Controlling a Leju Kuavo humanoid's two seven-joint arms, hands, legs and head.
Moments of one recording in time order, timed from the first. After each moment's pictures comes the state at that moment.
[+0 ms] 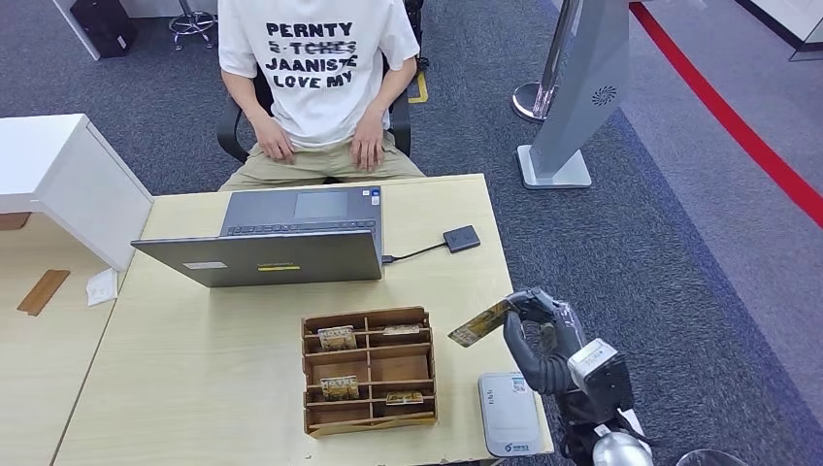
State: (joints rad) left arm -0.08 -0.18 0.92 -0.21 -1.02 0.12 -0.01; right arm 0.13 -0.08 0.27 -1.83 0.00 0.03 -0.35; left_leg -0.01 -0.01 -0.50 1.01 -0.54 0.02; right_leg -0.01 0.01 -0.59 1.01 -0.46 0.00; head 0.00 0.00
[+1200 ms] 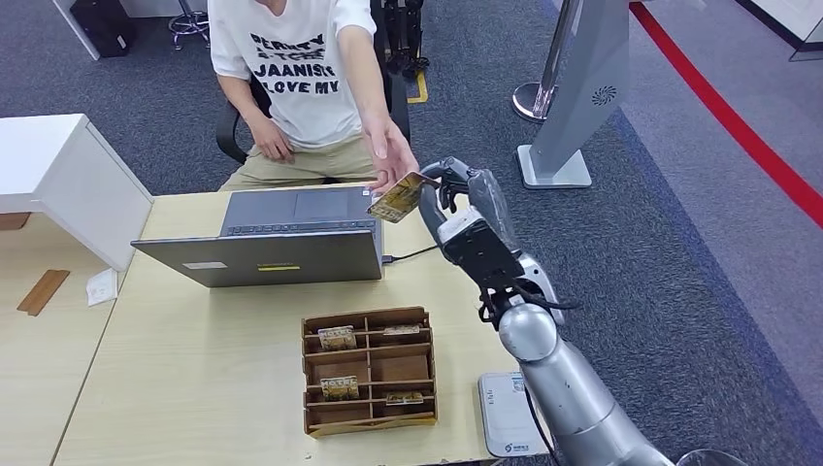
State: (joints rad) left arm -0.15 -0.20 0.84 -0.21 -1.15 0.06 0.05; right arm -0.46 0.08 0.47 -1.50 0.34 -0.14 -0.20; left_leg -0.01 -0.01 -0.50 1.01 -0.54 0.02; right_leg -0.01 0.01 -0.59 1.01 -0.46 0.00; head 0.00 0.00
